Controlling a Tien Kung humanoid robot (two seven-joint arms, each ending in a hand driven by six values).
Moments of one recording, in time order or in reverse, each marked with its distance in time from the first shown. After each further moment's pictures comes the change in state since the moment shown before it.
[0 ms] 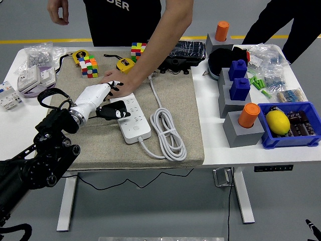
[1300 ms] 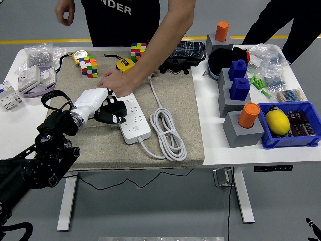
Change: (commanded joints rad) left arm -0.013 -0.008 0.020 0.058 0.057 0.016 0.018; right arm 0.006 0.001 0.008 0.000 -0.009 -0.001 0.002
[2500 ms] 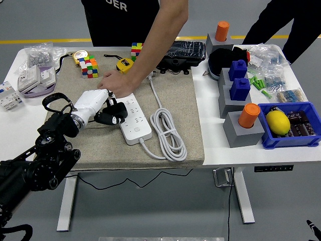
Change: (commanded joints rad) left arm 0.011 -0.005 0.013 -0.001 0.033 0.010 0.002; right arm -0.008 -0.004 -0.001 0.000 0.003 0.002 -0.001
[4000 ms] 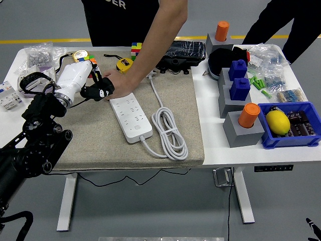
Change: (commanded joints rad) left arm -0.025 0.017 -0.202 -0.071 0.058 0.047 0.028; right arm 0.005 0.002 0.005 0.000 -0.006 0.000 -0.003
